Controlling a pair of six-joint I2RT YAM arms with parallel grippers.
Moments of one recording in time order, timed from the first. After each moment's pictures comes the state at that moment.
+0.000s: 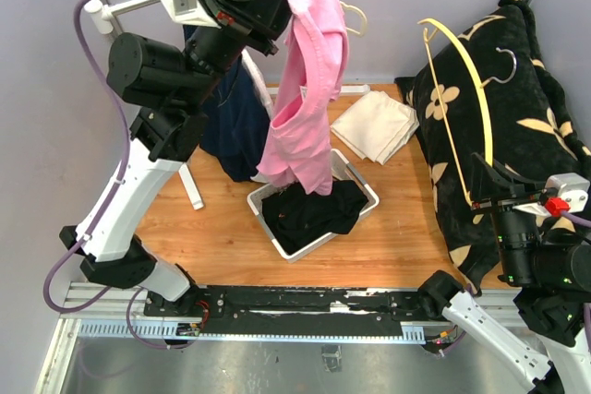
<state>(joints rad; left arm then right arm) -0.77 1.50 2.14 0.17 0.19 -0.15 0.69 0.27 0.96 -0.28 0.50 -0.13</state>
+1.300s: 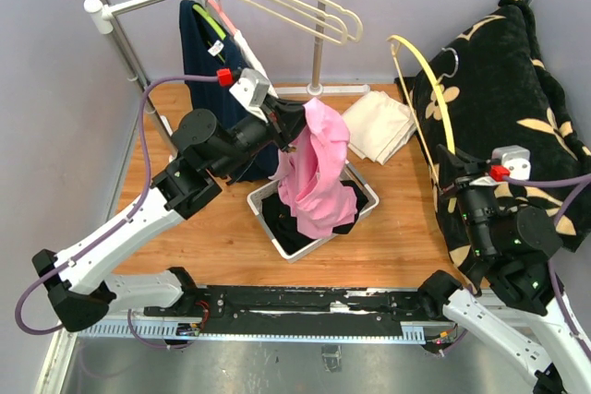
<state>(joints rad) -0.86 1.15 1.29 0.13 0.05 -0.17 0.69 0.39 0.89 -0.24 0.49 -0.11</state>
